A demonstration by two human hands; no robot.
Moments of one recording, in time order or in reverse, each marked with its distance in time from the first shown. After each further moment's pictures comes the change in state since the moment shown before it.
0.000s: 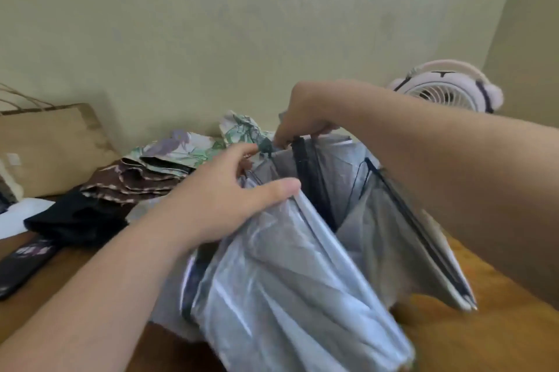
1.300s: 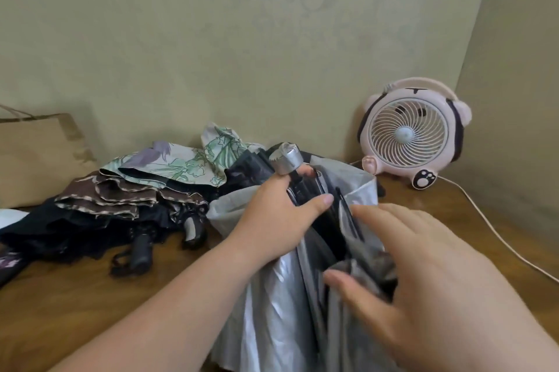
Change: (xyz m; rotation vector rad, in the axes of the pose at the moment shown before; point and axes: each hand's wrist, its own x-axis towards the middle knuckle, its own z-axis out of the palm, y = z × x) left_hand 0.026 0.047 0.106 -0.313 0.111 0.127; right_hand -0.217 0.082 0.088 0.043 0.634 -0.201
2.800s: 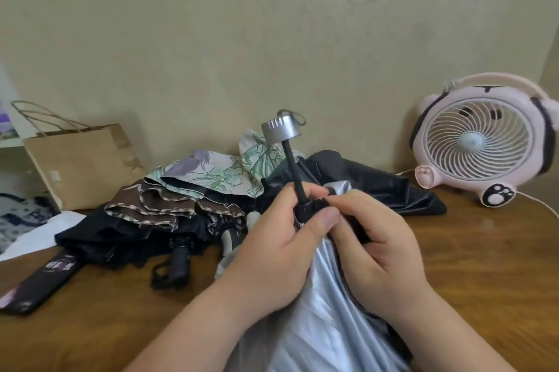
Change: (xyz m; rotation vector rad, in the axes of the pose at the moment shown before) left_hand -0.017 -0.007 -0.044 -0.186 -0.018 0.112; right_hand 0.084 0.000 0.132 0.945 0.367 -0.212
